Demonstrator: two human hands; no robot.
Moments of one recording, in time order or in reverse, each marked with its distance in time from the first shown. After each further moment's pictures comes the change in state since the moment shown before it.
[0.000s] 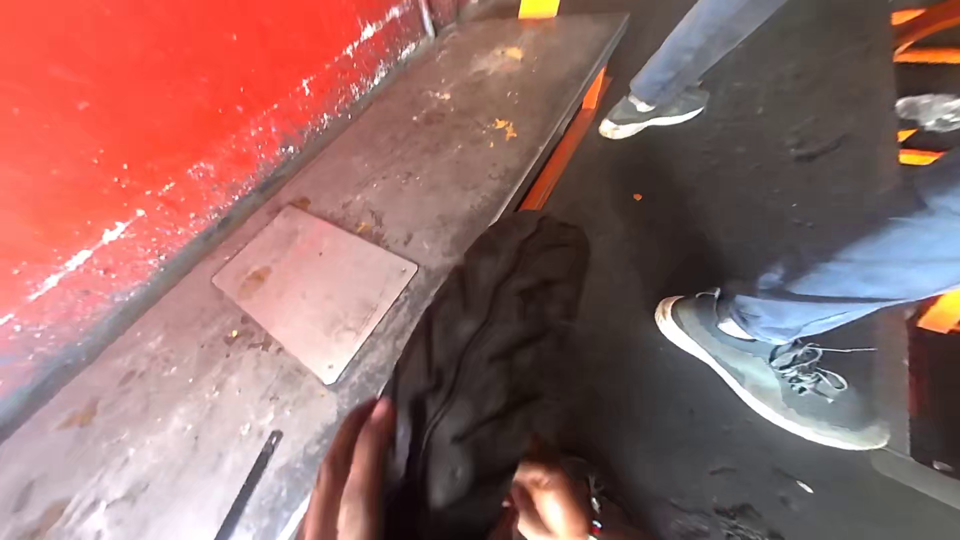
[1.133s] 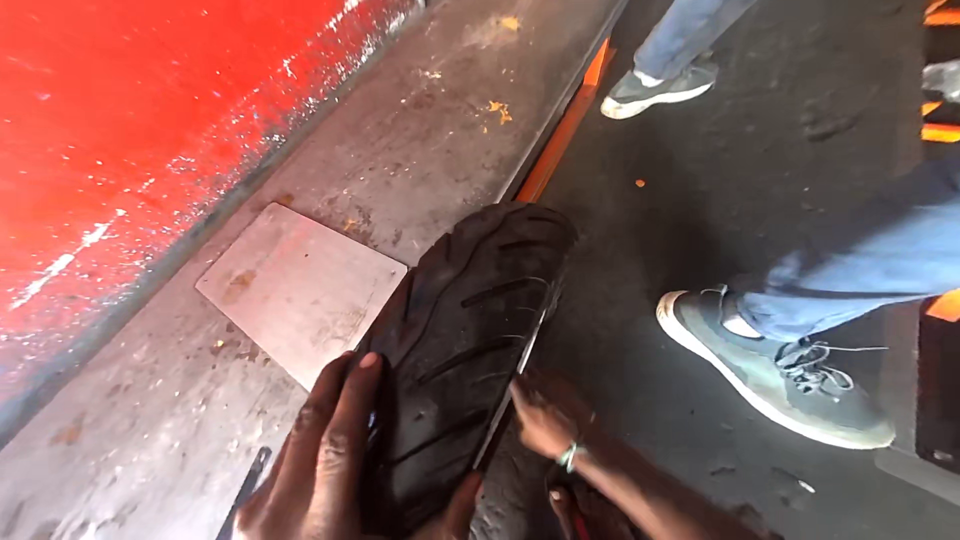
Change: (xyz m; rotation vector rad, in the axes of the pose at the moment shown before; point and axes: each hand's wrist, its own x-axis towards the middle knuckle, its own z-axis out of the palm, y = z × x) left_hand 0.056 -0.014 -0.001 0.164 -0.114 0.098; right_hand 0.063 -0.023 -0.069 -1.799 -0.170 0.205
